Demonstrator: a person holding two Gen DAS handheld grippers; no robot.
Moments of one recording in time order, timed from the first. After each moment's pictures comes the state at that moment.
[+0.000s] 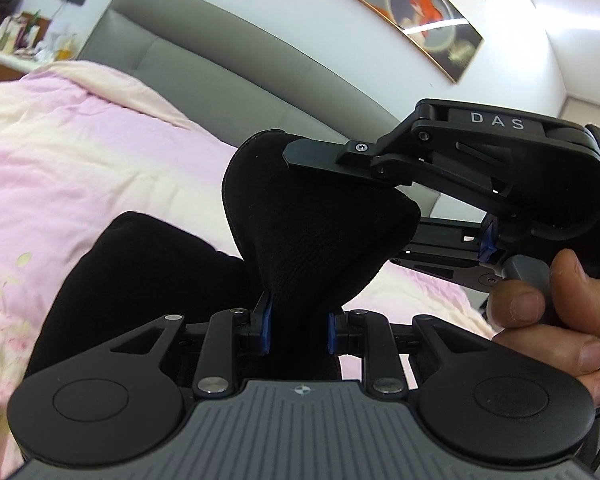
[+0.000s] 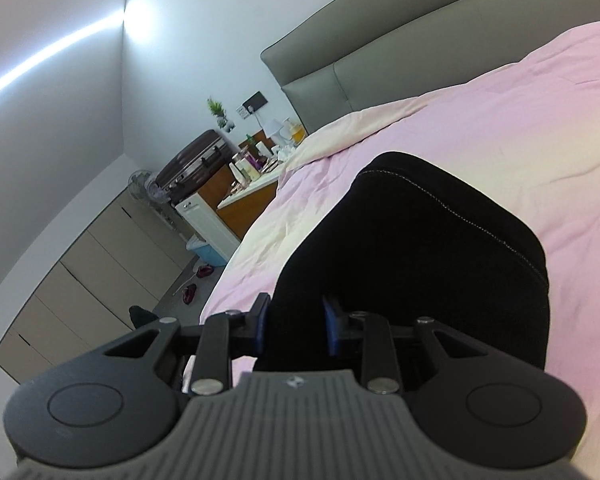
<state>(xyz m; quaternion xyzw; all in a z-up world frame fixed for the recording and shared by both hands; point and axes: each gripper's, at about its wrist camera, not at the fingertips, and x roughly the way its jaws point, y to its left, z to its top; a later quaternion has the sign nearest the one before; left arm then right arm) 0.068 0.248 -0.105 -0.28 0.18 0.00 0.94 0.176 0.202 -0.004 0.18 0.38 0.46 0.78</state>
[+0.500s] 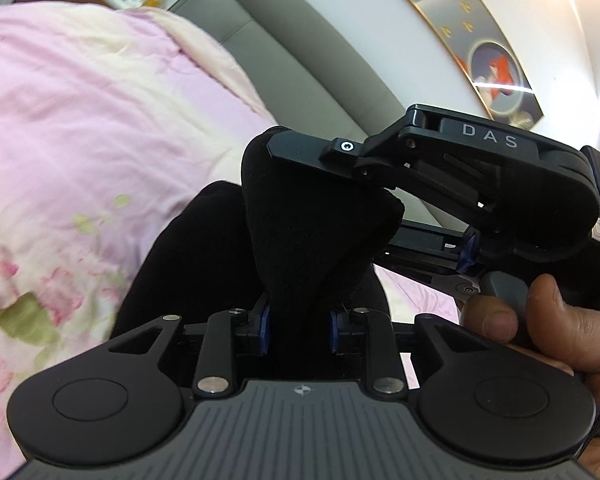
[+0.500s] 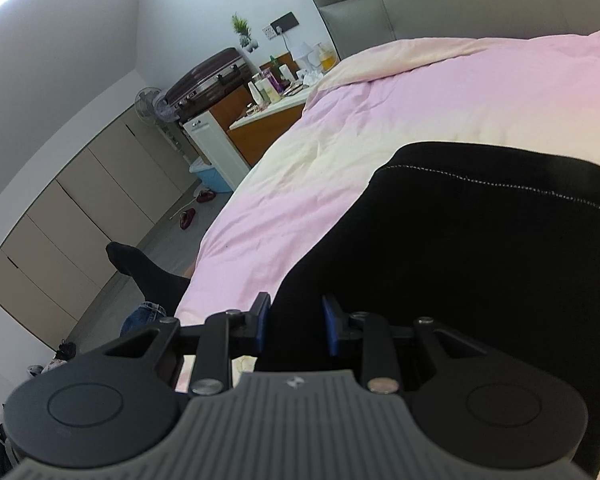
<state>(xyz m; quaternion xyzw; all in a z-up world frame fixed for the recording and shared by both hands) 0.024 0.327 -0.156 -0.41 0.17 0.03 0.89 0.151 0.341 -0.054 0.08 0.43 0.50 0.75</state>
